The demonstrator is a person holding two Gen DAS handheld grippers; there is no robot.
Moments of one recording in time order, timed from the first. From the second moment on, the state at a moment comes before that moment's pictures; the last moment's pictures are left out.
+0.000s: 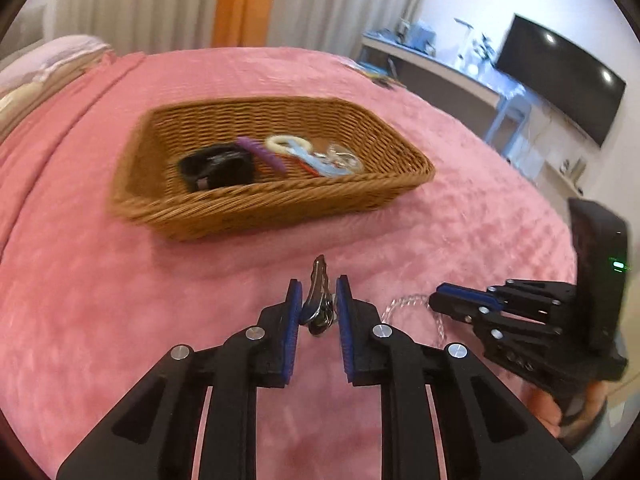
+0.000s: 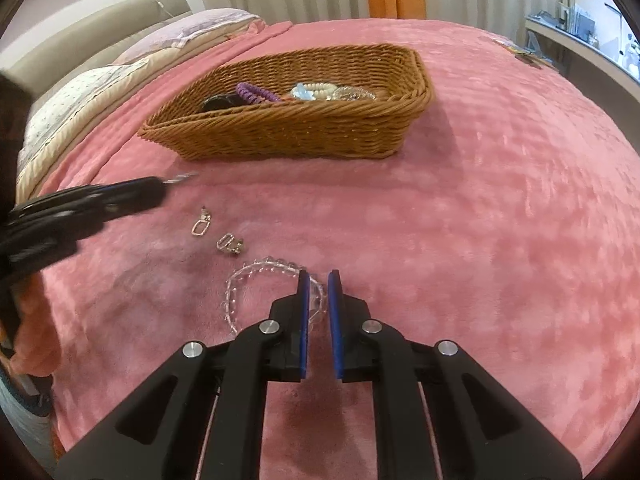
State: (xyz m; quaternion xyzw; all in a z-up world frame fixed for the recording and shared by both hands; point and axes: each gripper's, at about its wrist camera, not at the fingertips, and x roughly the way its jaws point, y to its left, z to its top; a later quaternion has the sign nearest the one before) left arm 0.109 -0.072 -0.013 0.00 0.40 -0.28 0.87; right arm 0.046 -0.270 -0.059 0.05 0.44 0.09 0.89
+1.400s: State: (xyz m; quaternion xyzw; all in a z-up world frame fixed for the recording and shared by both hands) left arm 0.051 -0.040 0.012 0.06 0.33 -0.21 0.92; right arm 0.009 -0.224 0.009 0.01 0.34 0.13 0.93
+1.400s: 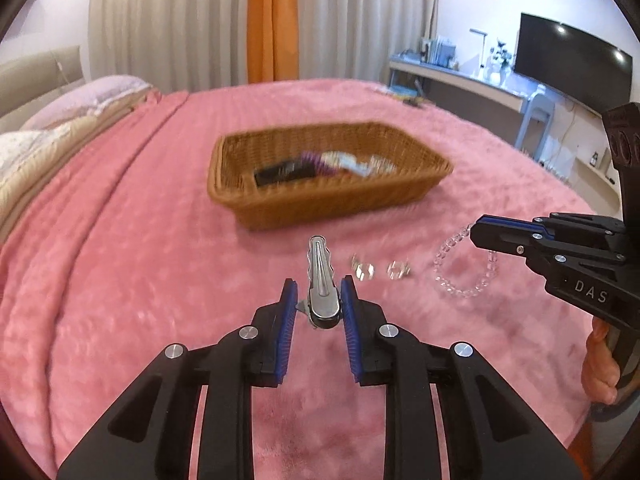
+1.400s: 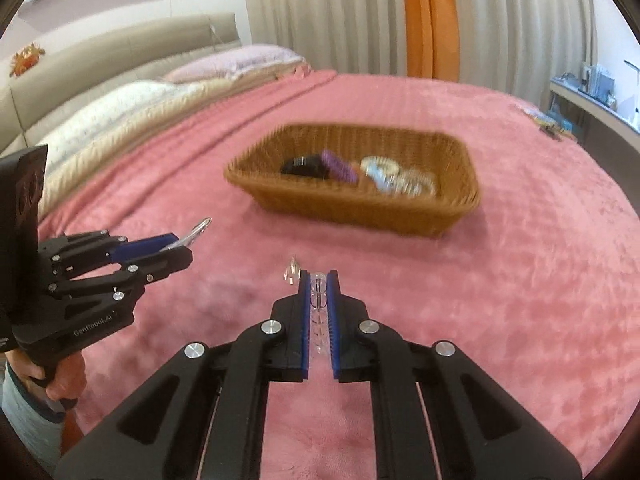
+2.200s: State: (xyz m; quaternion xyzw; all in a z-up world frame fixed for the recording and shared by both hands) left arm 0.199 -0.095 0.032 -0.03 0.31 -0.24 0.92; right arm 0.159 -0.248 0.051 0.05 0.31 0.08 0.95
